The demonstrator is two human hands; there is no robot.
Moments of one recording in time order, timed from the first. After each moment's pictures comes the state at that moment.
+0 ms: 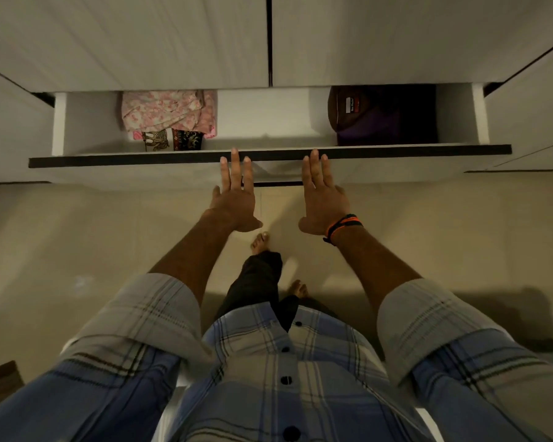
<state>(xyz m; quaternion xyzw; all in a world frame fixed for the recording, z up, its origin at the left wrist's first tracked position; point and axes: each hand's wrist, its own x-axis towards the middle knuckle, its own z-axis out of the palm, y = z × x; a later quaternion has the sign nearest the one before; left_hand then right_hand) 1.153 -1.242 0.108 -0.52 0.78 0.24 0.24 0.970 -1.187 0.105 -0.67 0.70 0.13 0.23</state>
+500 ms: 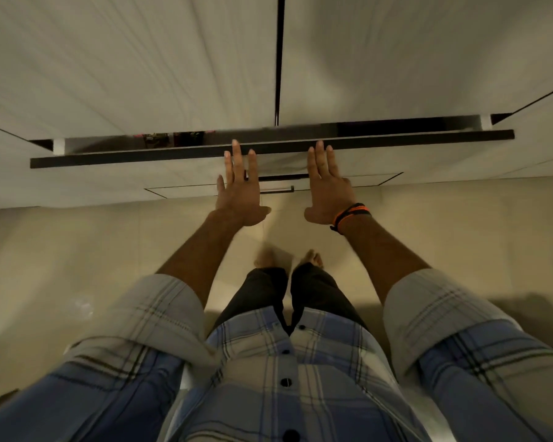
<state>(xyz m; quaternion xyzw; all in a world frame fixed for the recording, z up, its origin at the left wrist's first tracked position) 1.130 -1.345 0.102 -0.56 0.78 0.25 0.13 0.949 -1.298 0.109 -0.65 0.72 0.11 0.22</state>
